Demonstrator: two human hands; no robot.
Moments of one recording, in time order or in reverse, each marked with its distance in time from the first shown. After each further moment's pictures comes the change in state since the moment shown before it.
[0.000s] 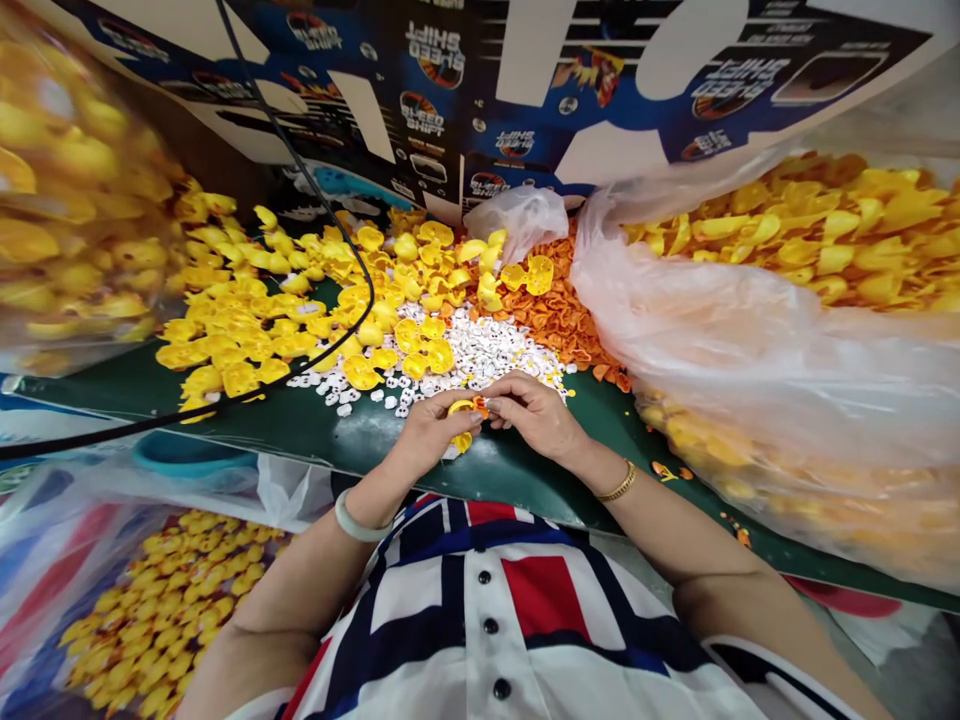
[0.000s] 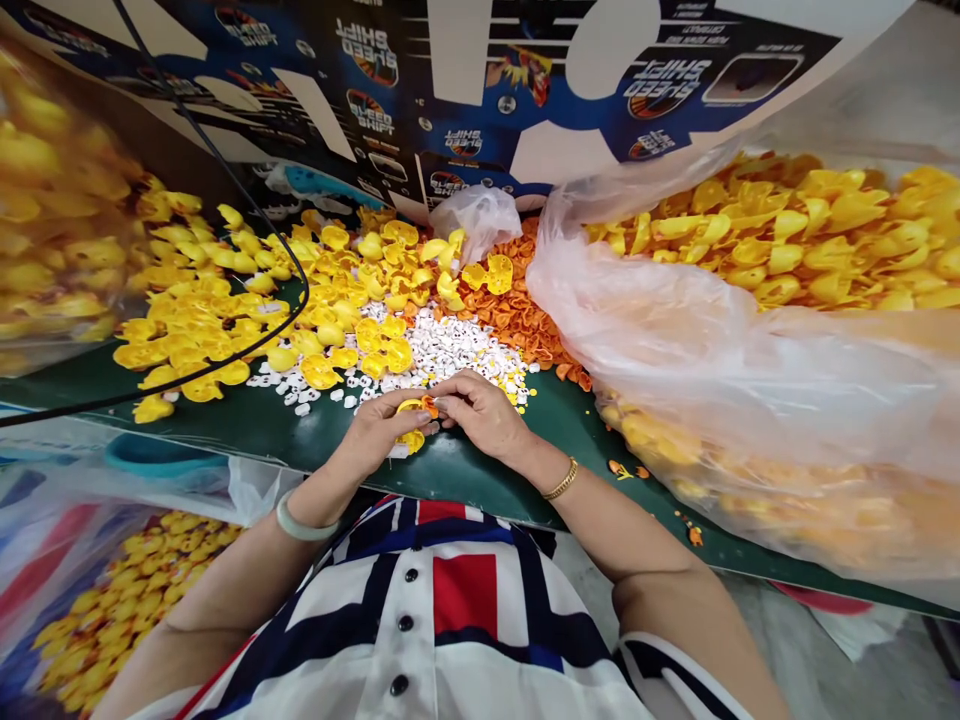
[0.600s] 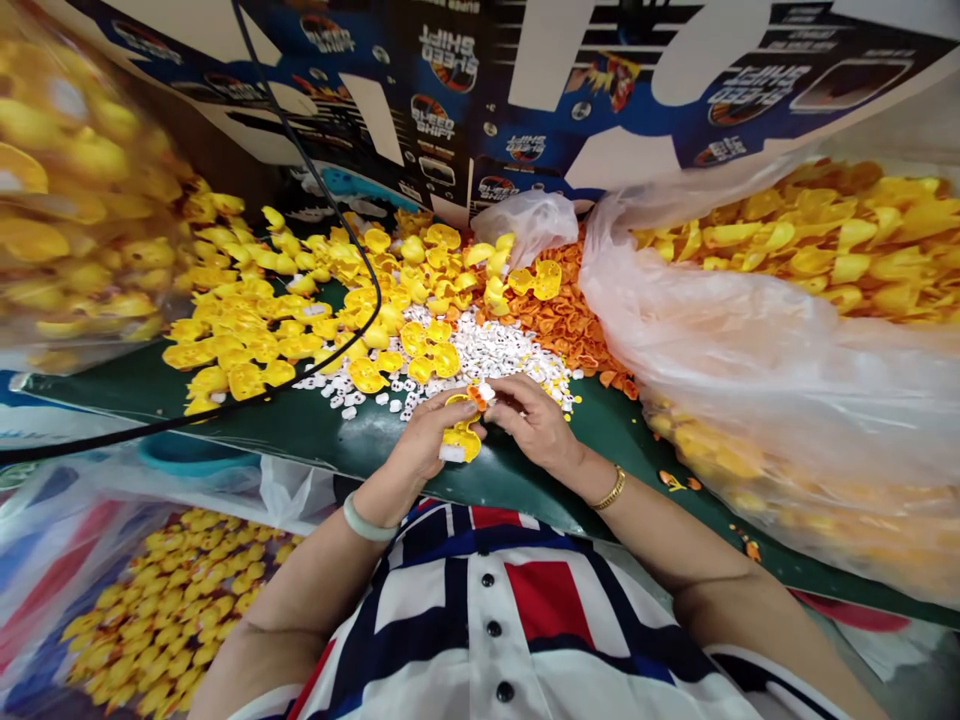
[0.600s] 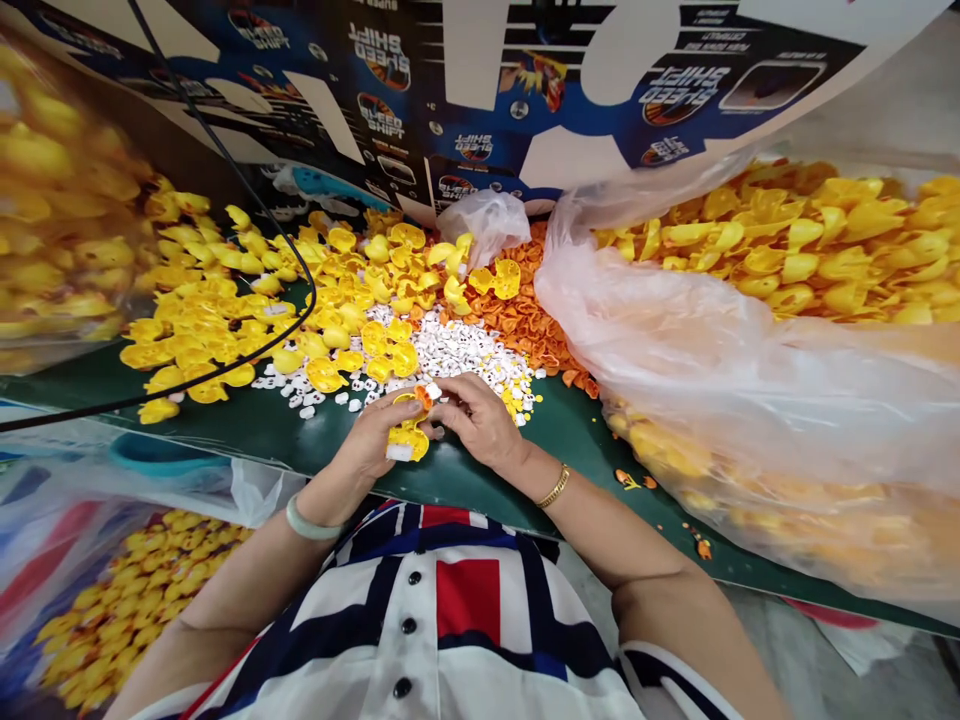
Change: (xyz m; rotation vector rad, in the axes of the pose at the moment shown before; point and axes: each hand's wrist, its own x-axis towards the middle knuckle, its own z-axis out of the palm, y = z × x) left_hand 0.006 0.003 0.000 -0.378 0.064 -0.133; right_hand 0.006 0.013 0.010 -0.293 0.098 -0.281
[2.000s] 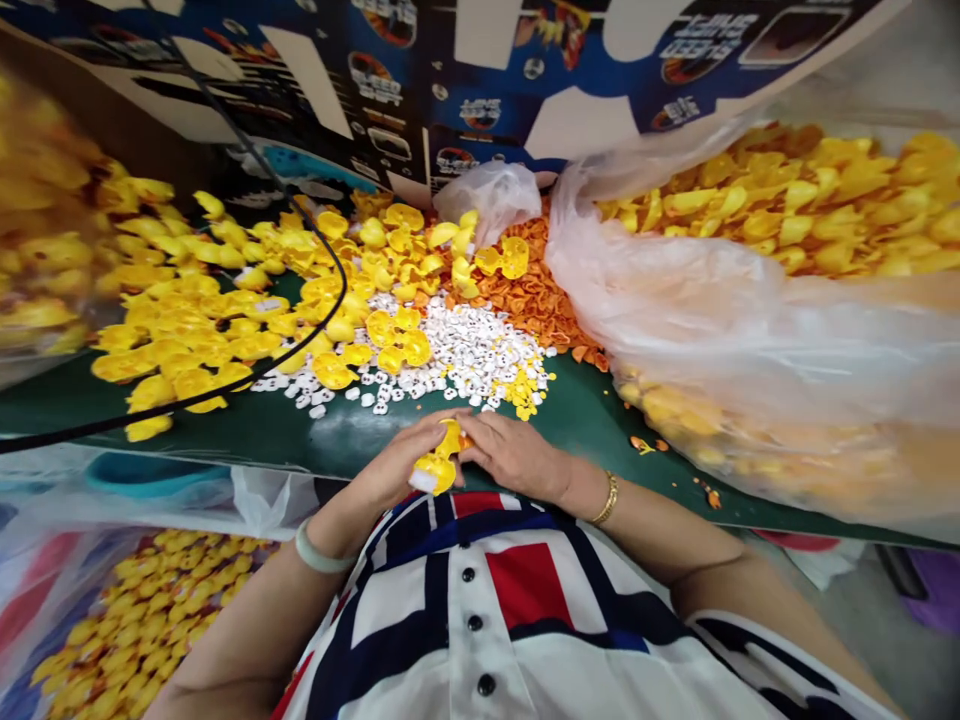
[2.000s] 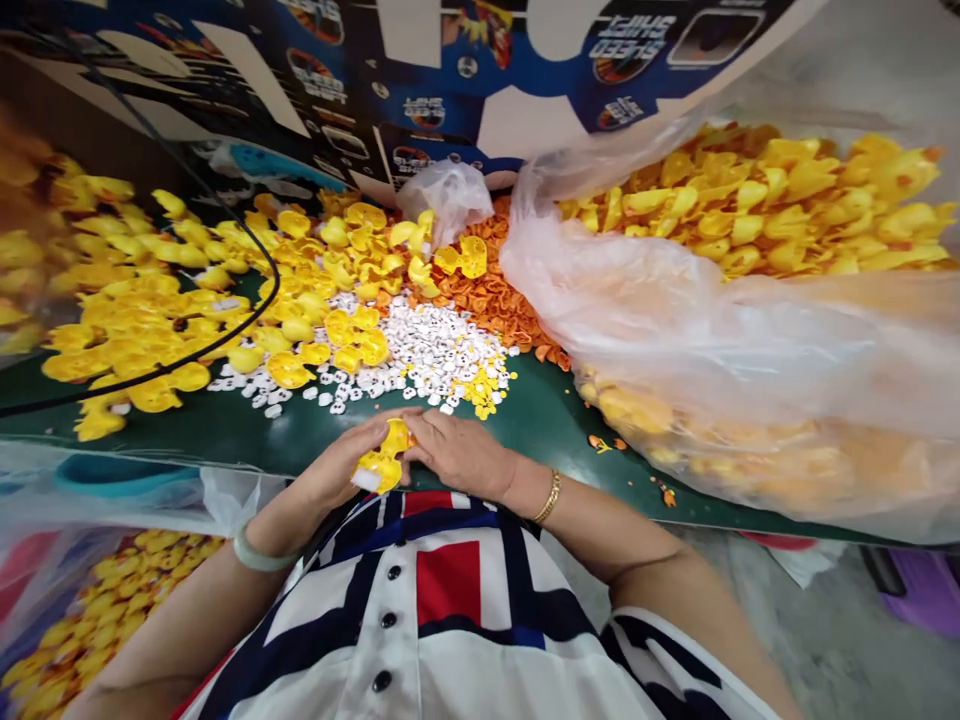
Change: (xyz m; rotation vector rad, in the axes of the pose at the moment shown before) left_hand -0.031 -0.016 -0.020 0.110 -0.265 -0.194; right_hand -0.045 -0.010 -0.002 -0.552 -0.342 -0.291
